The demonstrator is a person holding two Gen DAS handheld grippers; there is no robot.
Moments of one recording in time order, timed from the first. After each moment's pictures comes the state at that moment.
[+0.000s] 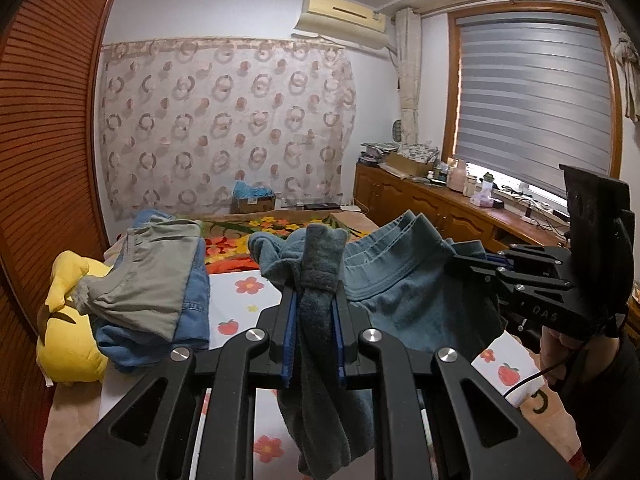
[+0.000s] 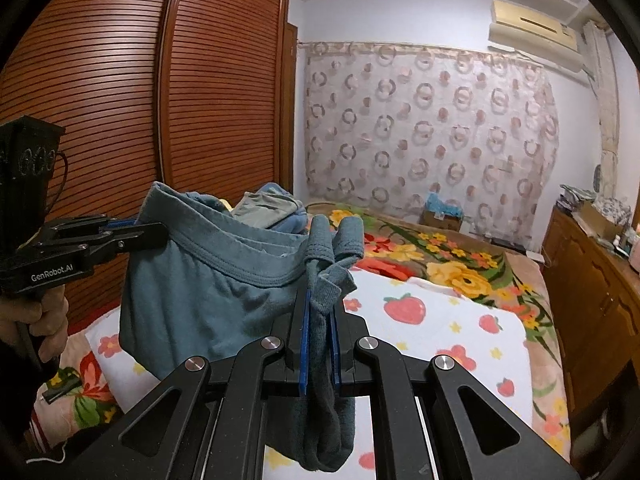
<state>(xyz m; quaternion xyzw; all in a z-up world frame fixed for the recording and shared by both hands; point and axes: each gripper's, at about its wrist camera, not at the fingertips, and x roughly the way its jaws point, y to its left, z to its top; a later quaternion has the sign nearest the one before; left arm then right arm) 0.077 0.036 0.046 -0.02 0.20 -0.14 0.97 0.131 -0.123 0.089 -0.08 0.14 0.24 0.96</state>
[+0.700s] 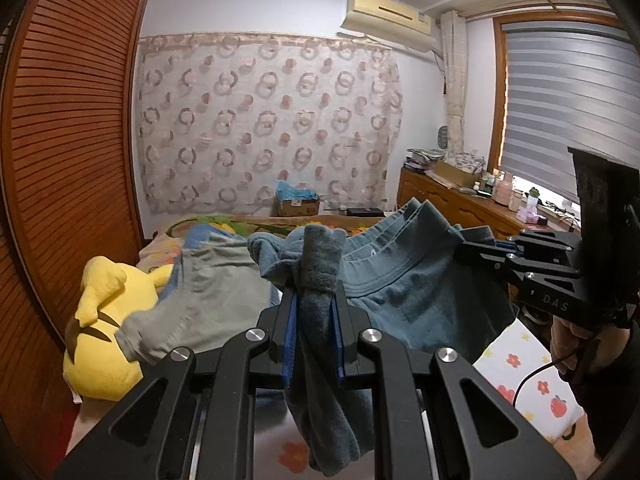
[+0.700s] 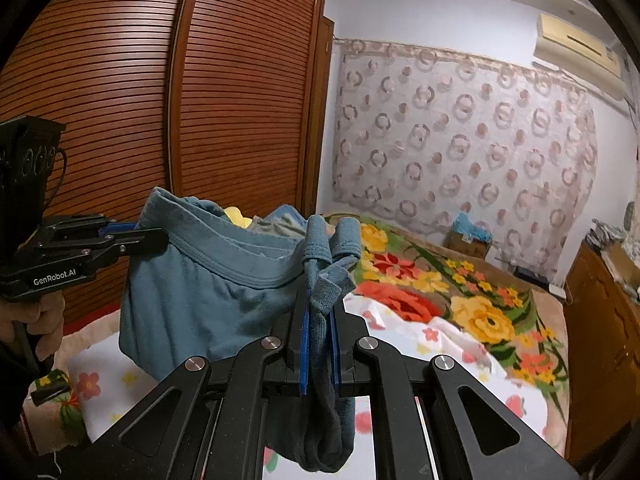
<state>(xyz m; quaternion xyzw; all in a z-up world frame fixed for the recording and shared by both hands) 0.149 0.103 0.059 -0.03 0.20 -0.07 0.98 0.251 -0.090 0.124 -0.12 0.14 0.29 0.94</state>
